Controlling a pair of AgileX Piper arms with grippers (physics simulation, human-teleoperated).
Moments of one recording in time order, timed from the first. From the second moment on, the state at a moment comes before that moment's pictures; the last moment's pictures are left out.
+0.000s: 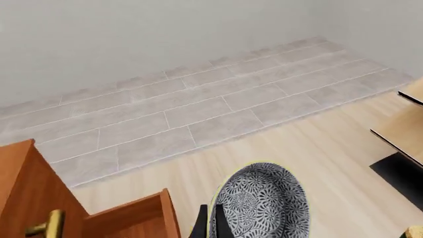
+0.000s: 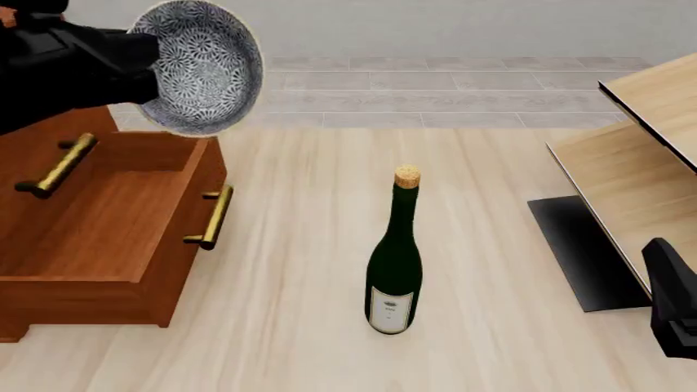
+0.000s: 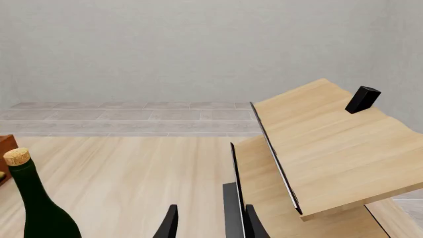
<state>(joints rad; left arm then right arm) -0.33 0.99 -0.80 0.05 0.06 0.00 0.01 0.00 0.00 0.00</state>
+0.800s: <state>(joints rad) 0.01 0.85 -1.11 0.34 -0.29 0.00 0.01 0.00 0.00 0.00</state>
